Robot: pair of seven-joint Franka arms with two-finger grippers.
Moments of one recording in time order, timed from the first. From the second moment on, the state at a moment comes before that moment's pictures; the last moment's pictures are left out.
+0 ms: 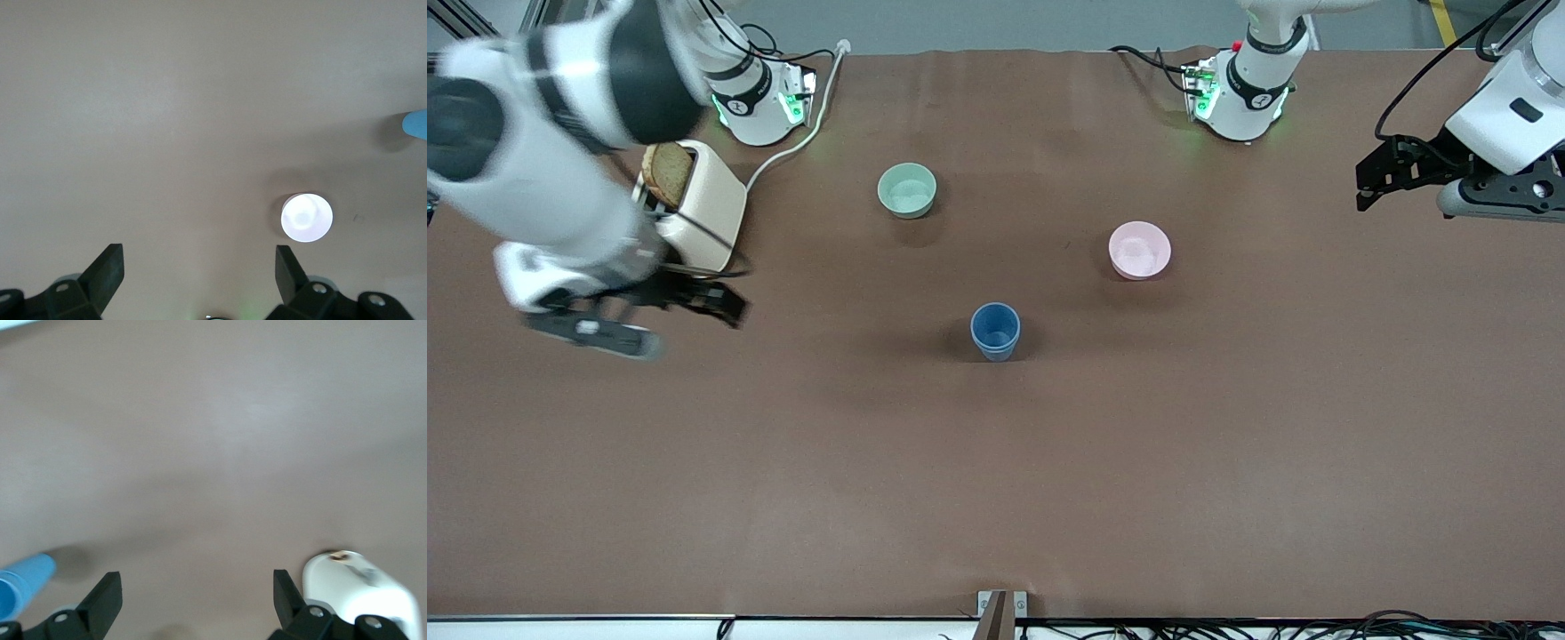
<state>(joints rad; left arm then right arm) 0.03 -0.05 -0.18 -1.55 0.01 1.50 -0.02 0.36 0.22 -0.21 -1.41 0.01 1.58 0.42</state>
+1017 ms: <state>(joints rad) 0.03 -0.05 -0.18 -1.56 0.01 1.50 -0.02 0.04 0.03 -0.18 -1.39 0.02 1.37 0.02</state>
